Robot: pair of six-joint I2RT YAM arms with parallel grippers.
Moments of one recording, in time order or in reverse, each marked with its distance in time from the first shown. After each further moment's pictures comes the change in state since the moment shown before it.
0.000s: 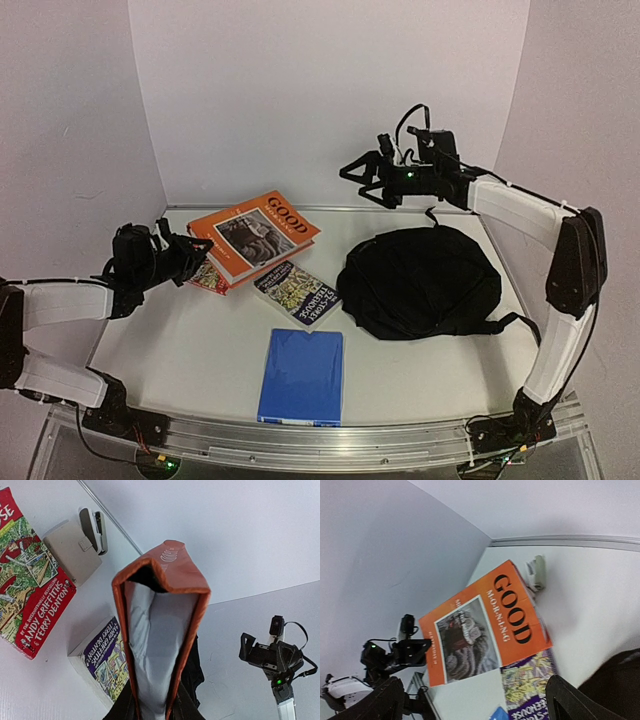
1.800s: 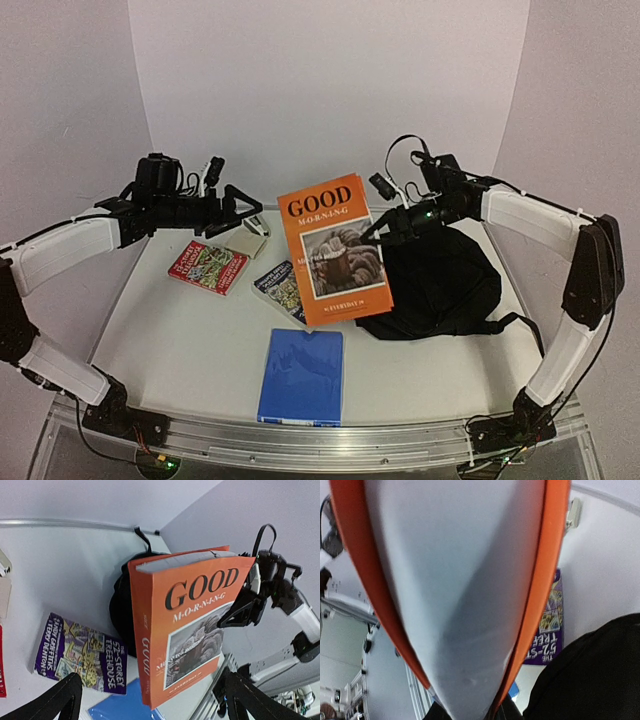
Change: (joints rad) left arm -0.131 0.128 0.599 -0.601 0.280 0.545; right arm -0.021 -0.124 -0.175 -0.329 -0.253 -0.585
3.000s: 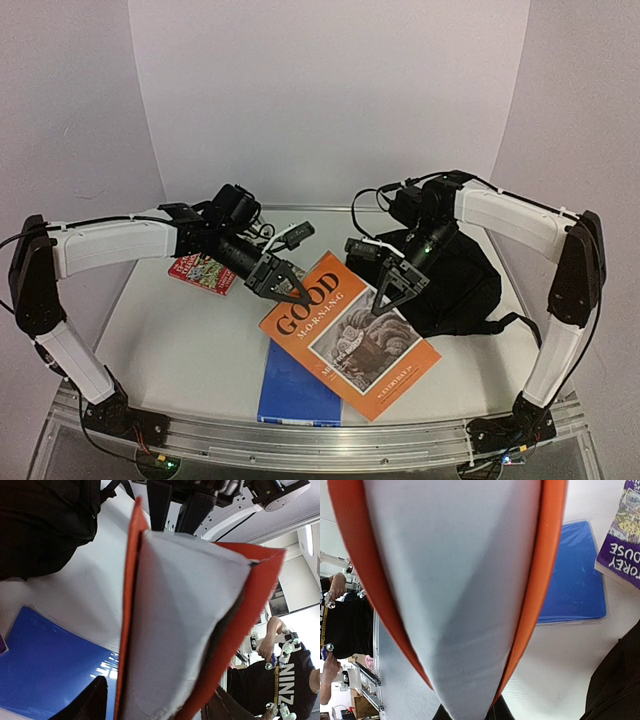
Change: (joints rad) left arm -0.332 0.264 0.149 -0.357 0.445 0.416; right arm 0.190 0.087 0.163 -0.892 0.001 -0.775
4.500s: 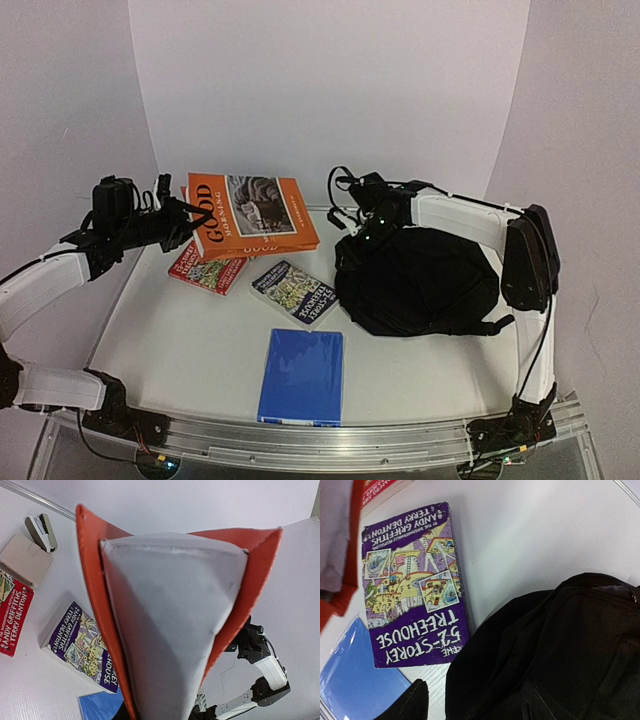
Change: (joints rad) left arm 0.501 -0.500 -0.403 0.456 -0.465 -0.720; right arm 0.024 0.278 0.197 0.585 0.765 0.687
